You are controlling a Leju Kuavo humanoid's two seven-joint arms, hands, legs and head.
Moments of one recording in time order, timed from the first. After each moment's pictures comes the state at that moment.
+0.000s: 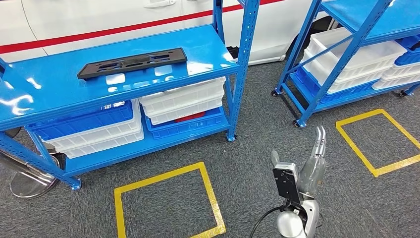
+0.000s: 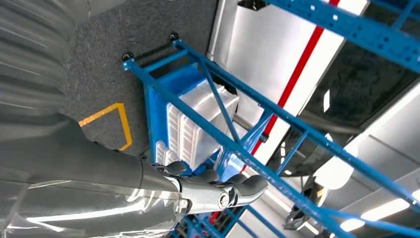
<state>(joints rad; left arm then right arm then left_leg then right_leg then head) -0.10 -0.17 1.14 -0.22 -0.78 0.55 -0.18 0.01 0.15 0.02 -1.56 0.67 -0.47 -0.32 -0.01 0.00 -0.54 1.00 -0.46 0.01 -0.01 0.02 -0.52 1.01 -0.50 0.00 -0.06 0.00</state>
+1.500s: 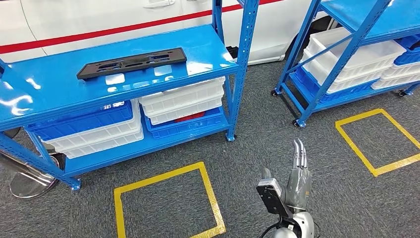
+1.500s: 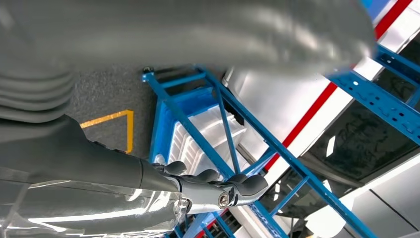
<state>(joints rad) -0.10 -0.17 1.13 -0.22 -0.80 0.55 -0.18 0.10 0.10 0.10 -1.53 0.74 -0.43 -0.28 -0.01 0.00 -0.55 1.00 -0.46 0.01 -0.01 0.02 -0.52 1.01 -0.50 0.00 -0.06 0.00</state>
